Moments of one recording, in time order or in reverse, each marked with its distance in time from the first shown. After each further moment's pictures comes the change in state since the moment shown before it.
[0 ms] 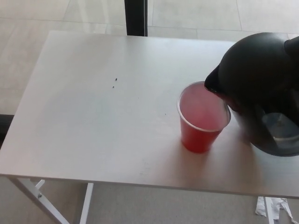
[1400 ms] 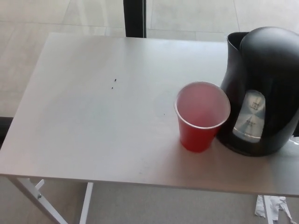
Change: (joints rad) left_arm 0.018 -0.002 0.004 0.003 0.000 -0.001 -0.001; right_arm 0.243 0.059 -0.123 0.055 0.367 0.149 -0.068
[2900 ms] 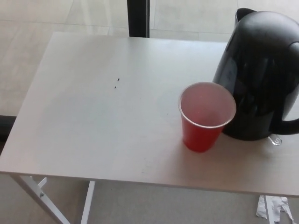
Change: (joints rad) left_arm 0.029 -0.016 0.004 0.015 0.000 -0.014 0.001; right_arm 0.387 -0.181 -0.898 0.077 0.469 -0.032 0.181
